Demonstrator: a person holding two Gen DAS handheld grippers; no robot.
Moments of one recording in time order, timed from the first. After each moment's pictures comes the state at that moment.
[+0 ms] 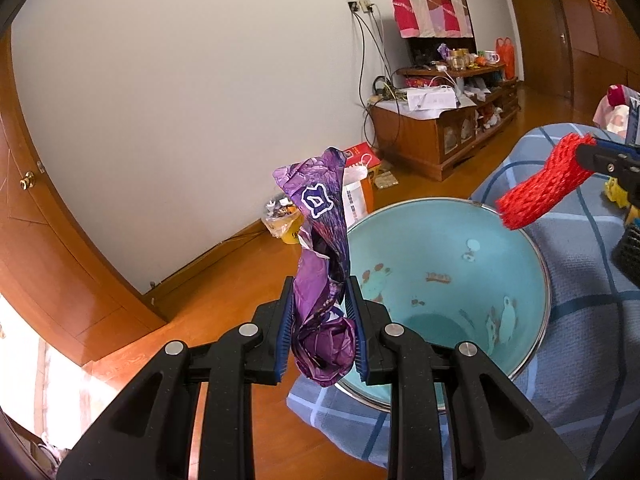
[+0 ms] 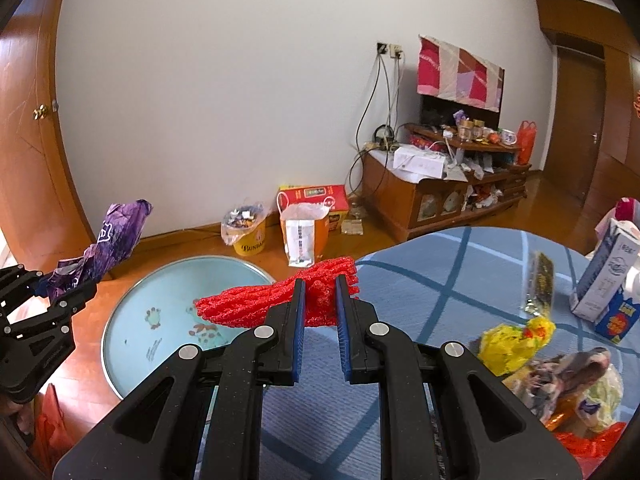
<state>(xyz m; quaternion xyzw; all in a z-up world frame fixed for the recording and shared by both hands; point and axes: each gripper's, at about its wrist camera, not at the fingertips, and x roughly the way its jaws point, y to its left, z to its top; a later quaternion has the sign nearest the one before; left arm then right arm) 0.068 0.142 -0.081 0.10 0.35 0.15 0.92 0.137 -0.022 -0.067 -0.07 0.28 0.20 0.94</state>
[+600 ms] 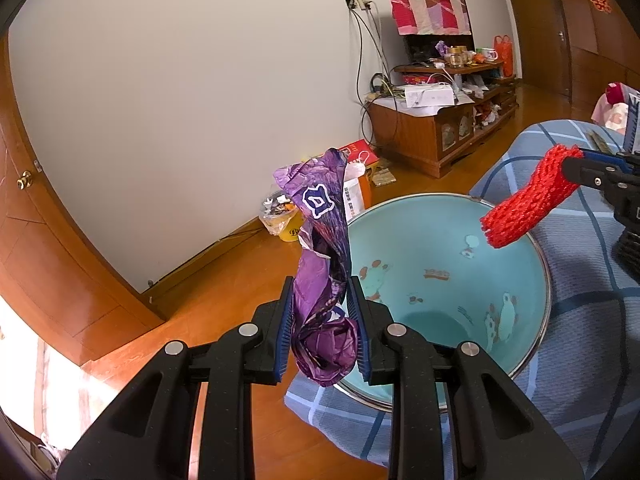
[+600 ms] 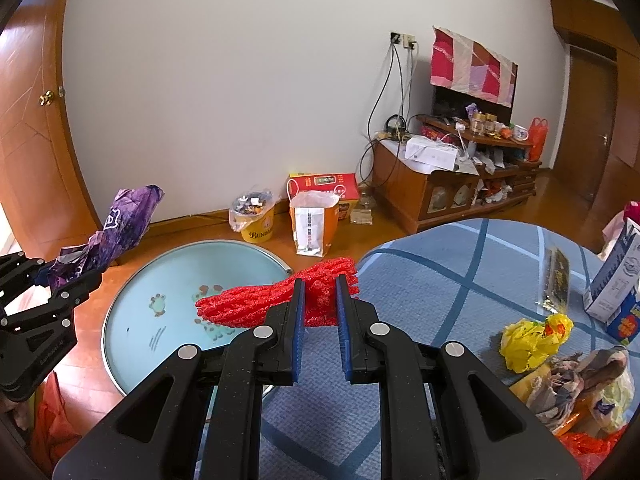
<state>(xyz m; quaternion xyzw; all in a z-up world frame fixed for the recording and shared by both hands) 0.070 0.144 -0.084 0.10 0.35 0.15 0.92 0.136 -0.008 -0.075 -0.08 0.30 0.21 0.93</state>
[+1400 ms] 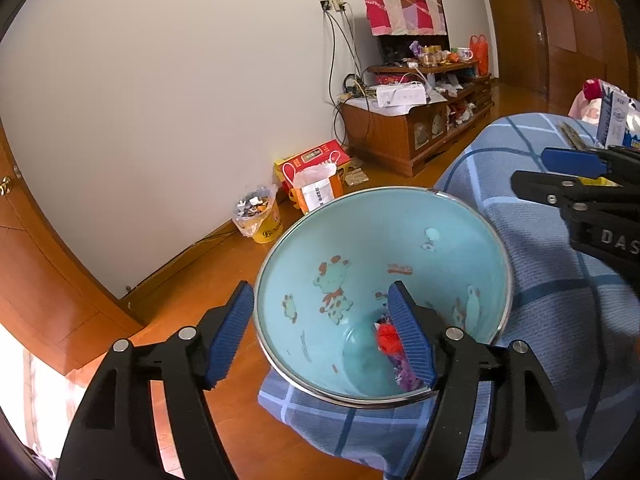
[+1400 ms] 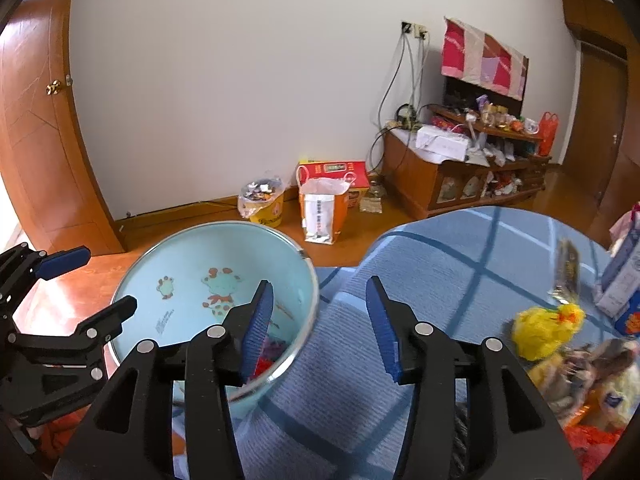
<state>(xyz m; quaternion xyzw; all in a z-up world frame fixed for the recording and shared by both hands) 0.065 0.118 -0.091 0.10 0.35 0.10 0.93 0.125 -0.009 -0.077 -0.09 0.31 0.22 0.92</state>
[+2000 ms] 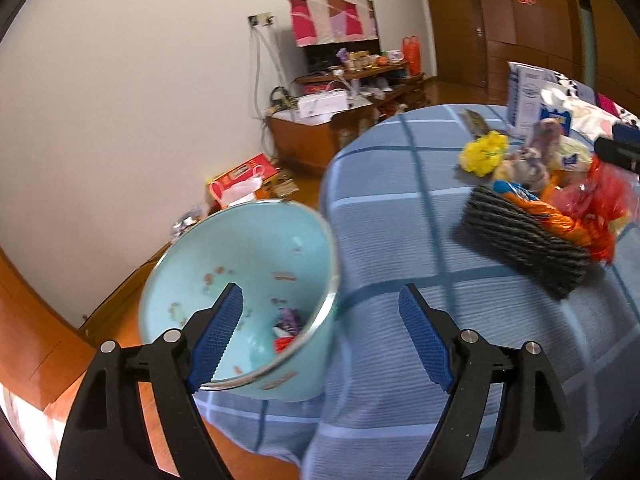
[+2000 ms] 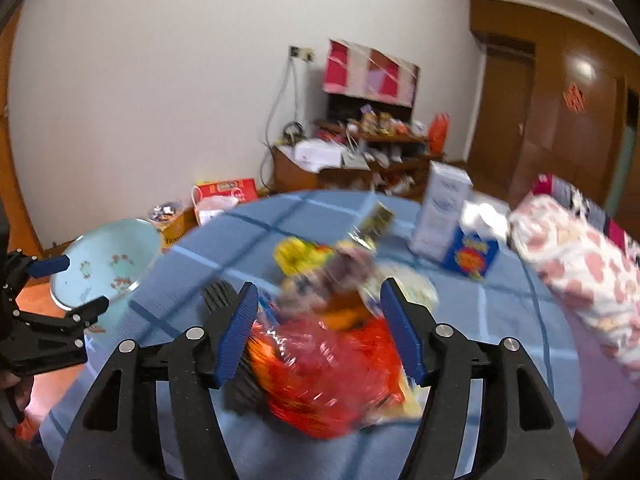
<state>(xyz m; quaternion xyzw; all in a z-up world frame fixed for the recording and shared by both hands) 0.048 0.009 -0.099 0.11 0.34 -0.01 0.93 0.037 -0.184 -0.046 -0.07 0.28 0.06 0.96</state>
